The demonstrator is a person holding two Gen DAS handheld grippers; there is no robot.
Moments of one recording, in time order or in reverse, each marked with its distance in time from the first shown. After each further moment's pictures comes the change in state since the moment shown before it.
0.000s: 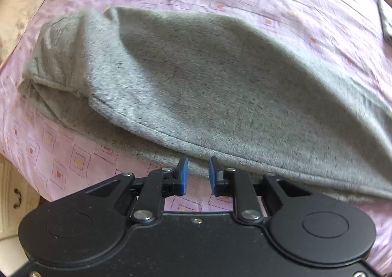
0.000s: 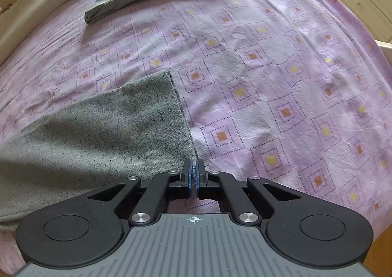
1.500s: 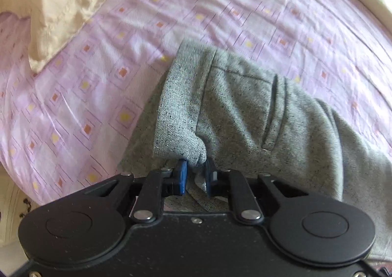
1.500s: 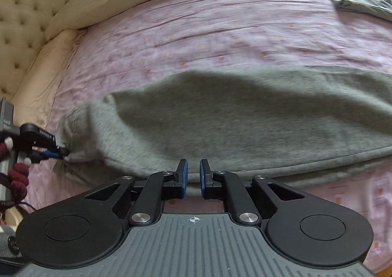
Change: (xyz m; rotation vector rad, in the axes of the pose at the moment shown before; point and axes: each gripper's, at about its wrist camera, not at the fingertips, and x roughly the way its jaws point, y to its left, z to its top) left arm 0.044 0.291 0.114 -0.200 -0.002 -0.038; right arm -0.058 0.402 -0.143 -0.311 0.016 0.349
